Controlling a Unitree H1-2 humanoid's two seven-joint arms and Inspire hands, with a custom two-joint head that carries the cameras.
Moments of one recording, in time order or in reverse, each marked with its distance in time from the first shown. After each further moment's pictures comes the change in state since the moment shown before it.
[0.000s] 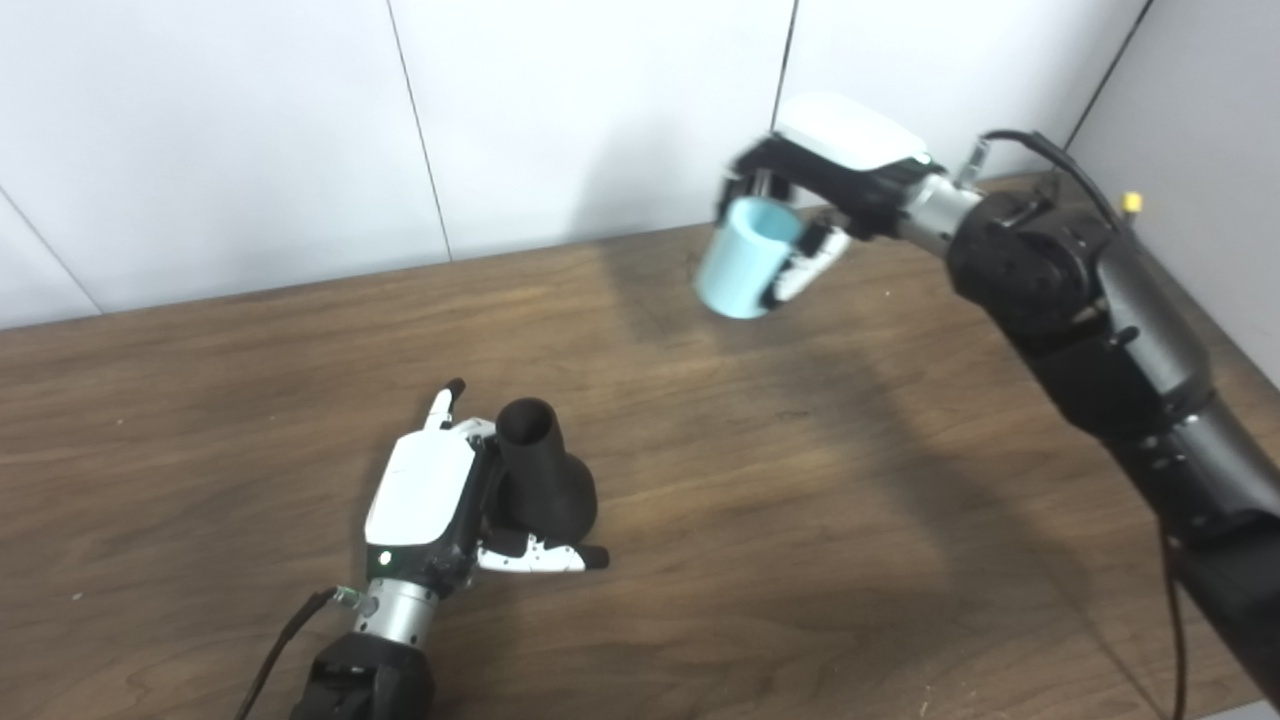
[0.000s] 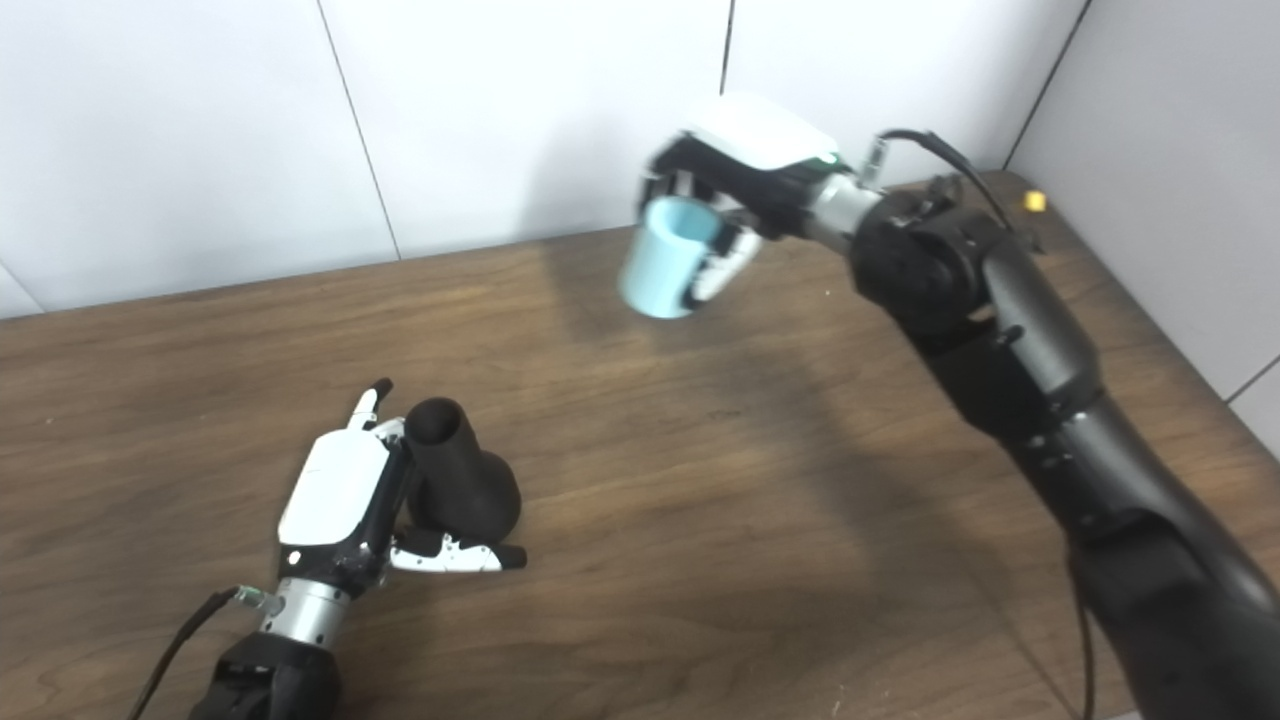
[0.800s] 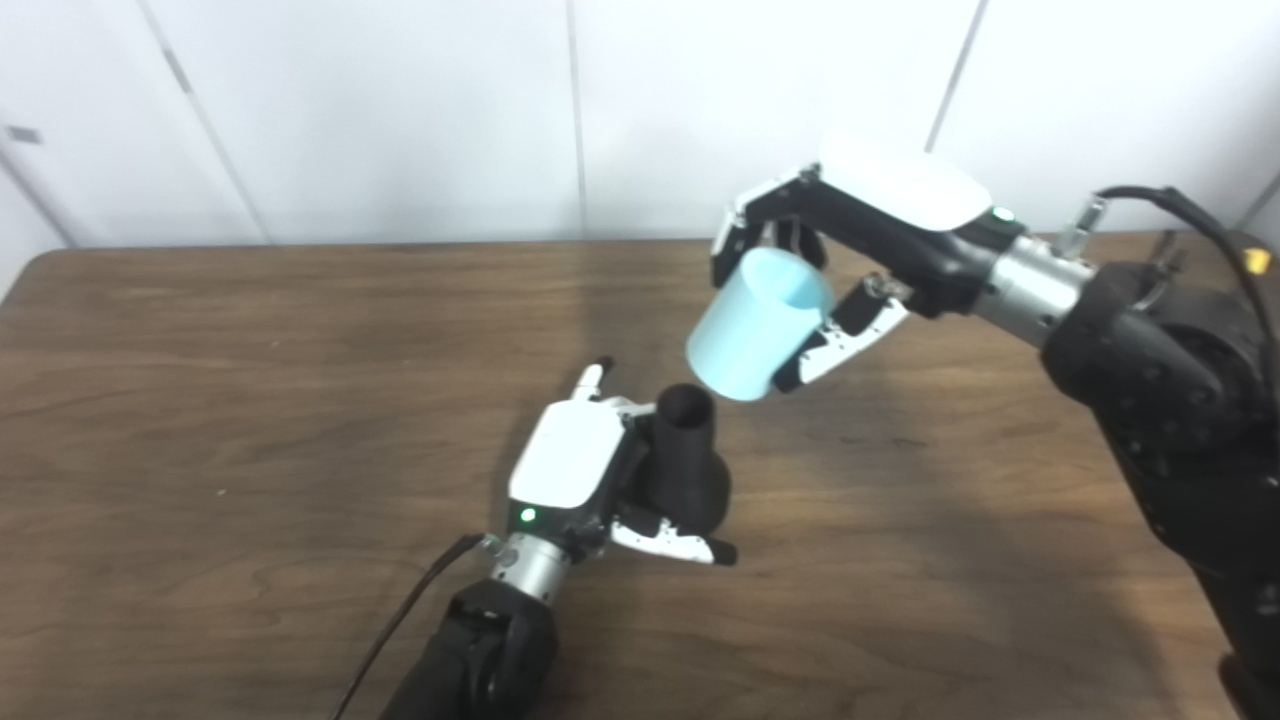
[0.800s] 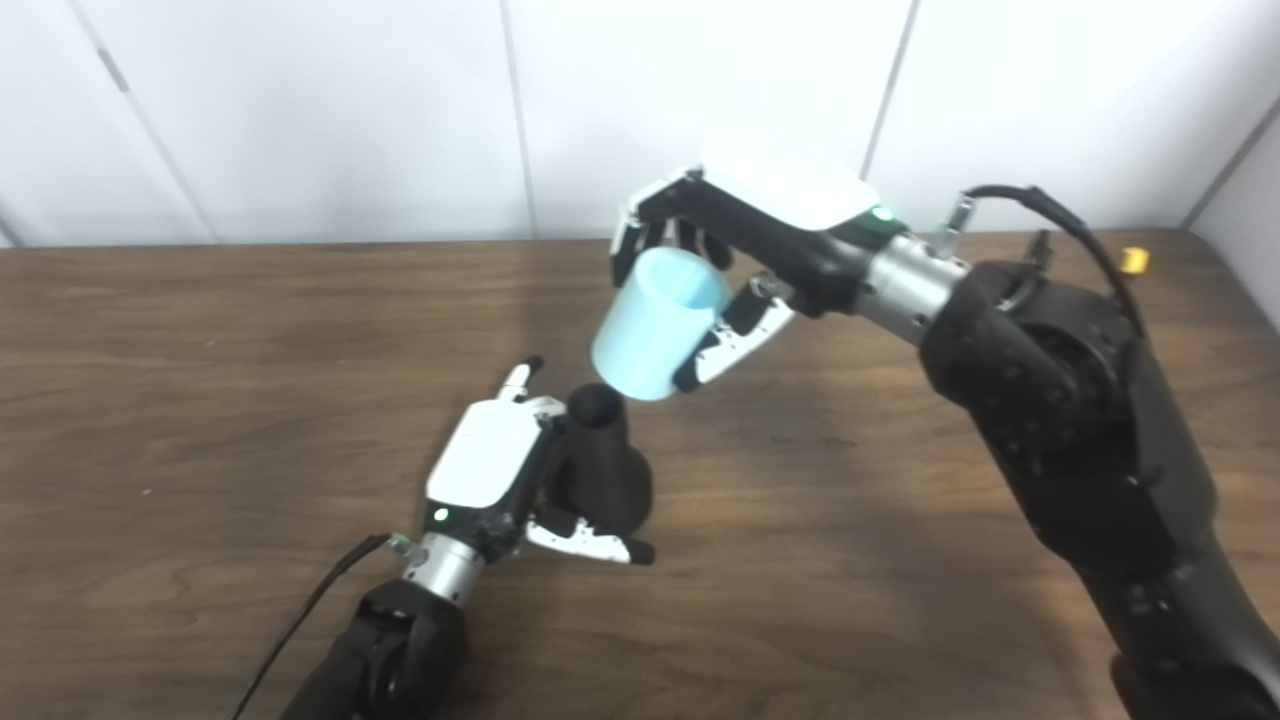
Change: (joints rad) left arm -0.016 -0.069 -0.054 0.028 0.059 0.042 0.012; right arm 0.046 0.092 -0.010 -0.238 0.134 0.050 0.112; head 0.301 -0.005
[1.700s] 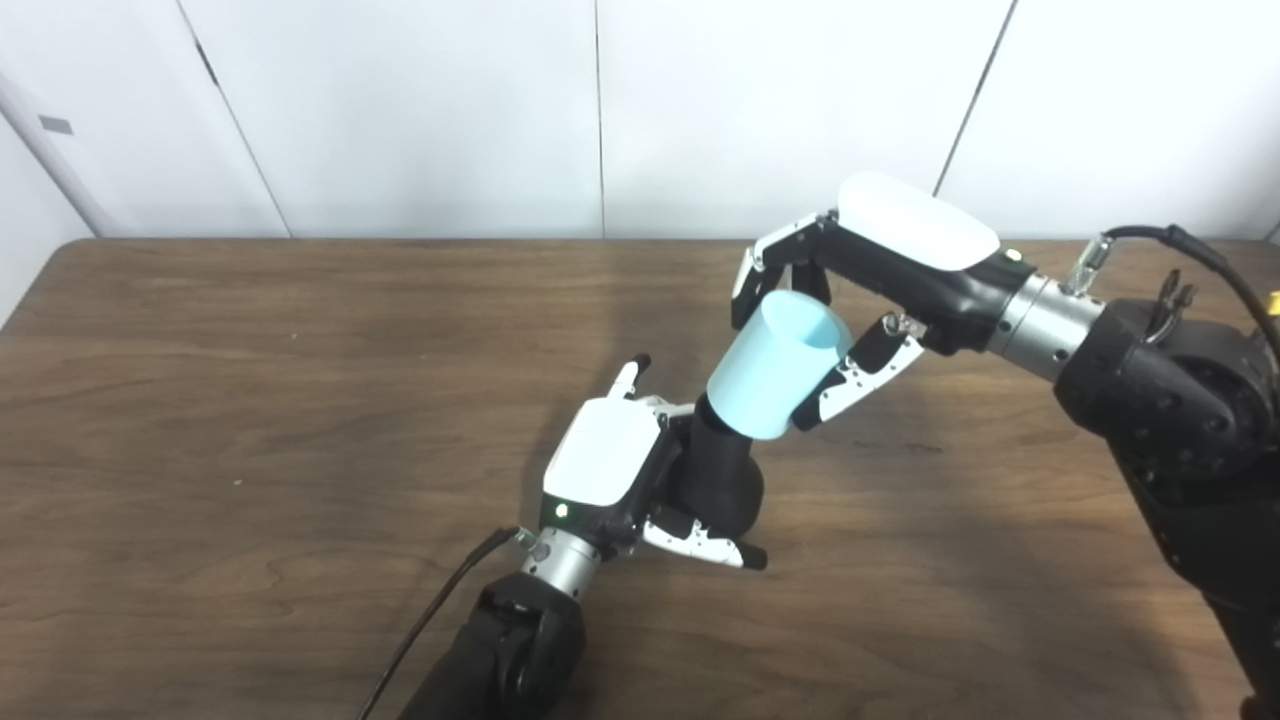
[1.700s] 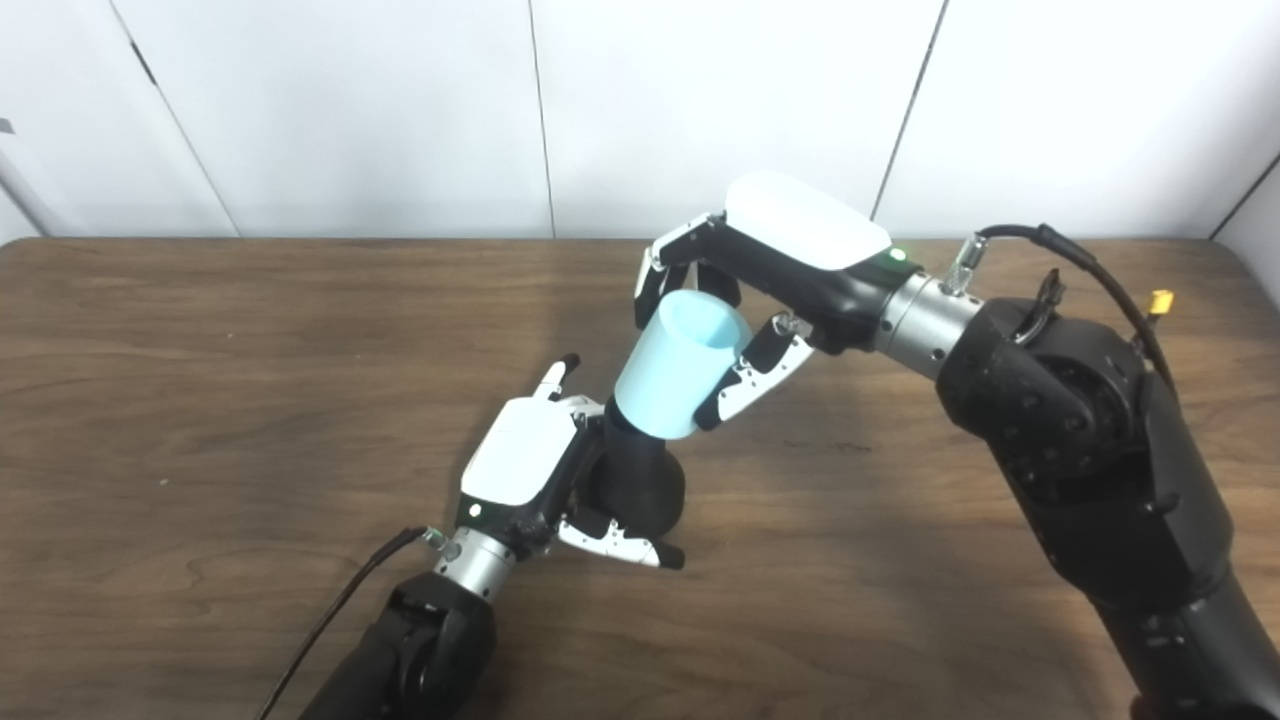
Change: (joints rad) left arm -0.008 -0.008 -0.013 0.014 0.009 0.003 0.013; right arm 0.039 0.004 0.008 0.037 0.019 -0.036 0.020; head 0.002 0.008
